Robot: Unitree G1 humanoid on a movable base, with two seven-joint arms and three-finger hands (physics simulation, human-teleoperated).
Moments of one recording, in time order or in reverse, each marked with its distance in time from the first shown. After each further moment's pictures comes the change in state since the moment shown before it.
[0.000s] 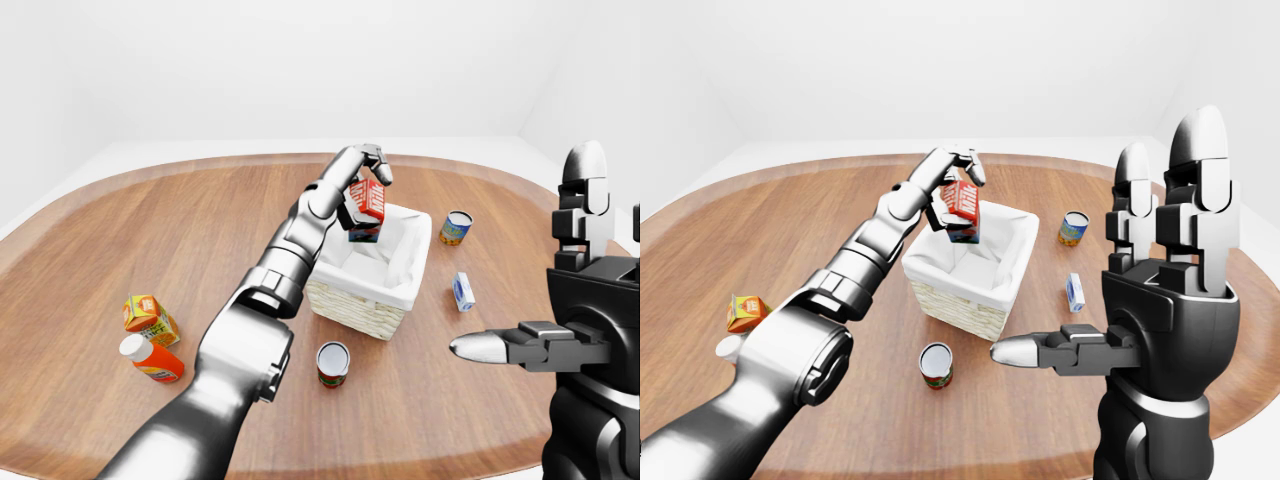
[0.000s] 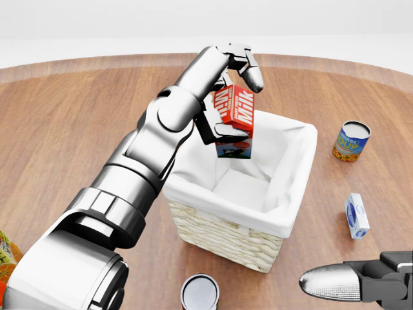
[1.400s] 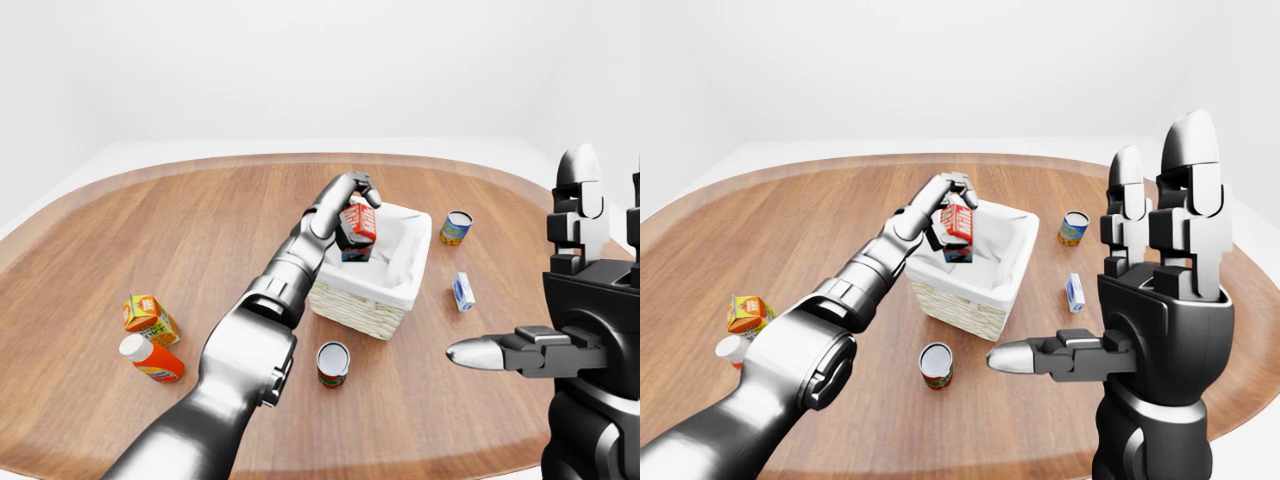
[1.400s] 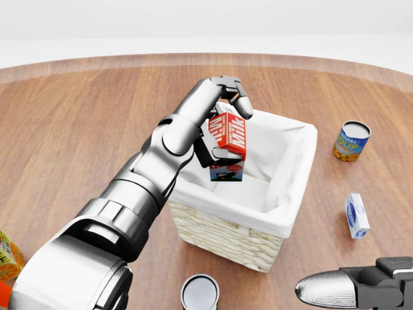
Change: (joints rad) left arm 0.022 -0.023 0.012 0.177 0.032 -0.043 0.094; right arm 0.019 0.009 0.016 -0.013 -0.009 0.000 0.014
